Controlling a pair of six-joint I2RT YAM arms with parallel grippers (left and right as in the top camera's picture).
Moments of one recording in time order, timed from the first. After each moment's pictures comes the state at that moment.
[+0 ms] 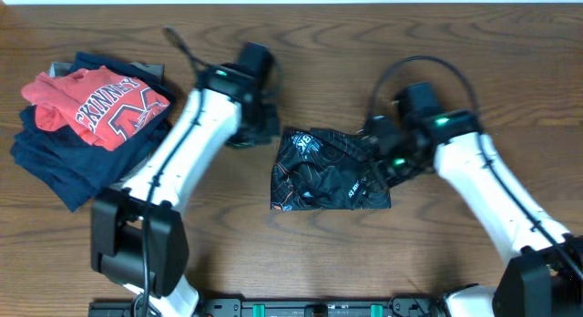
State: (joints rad) left arm -0.34 1.80 1.49 -1.12 0.12 -0.53; right arm 0.33 1.56 1.12 -1.01 -0.32 -0.16
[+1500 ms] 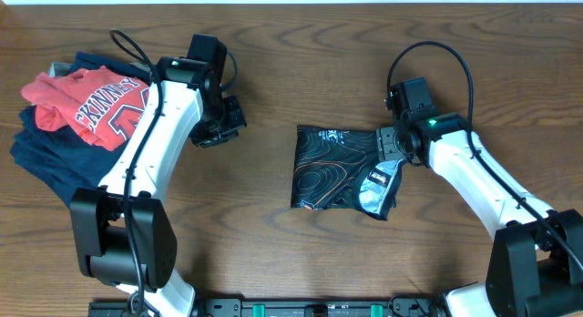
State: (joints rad) left arm -0.18 1.80 1.49 -1.18 0.12 -0.53; right arm 0.28 1.63 1.06 -0.67 0.15 0.13
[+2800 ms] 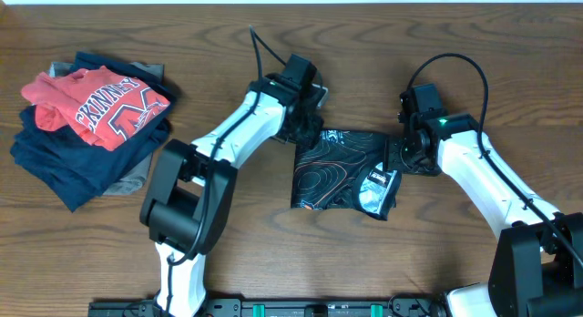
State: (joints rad) left arm -0.50 2.06 1.49 -0.74 0.26 -0.07; right arm 0.22 1.62 1.05 -0.82 -0.01 0.33
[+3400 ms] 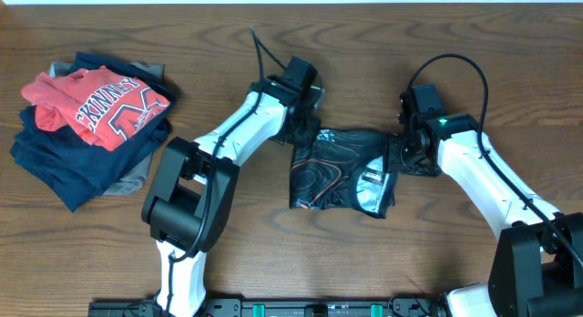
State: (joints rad) left arm -0.47 2.07 1.49 -0.76 0.18 -0.17; right arm 0.22 1.62 1.05 -0.83 -0.01 0.33
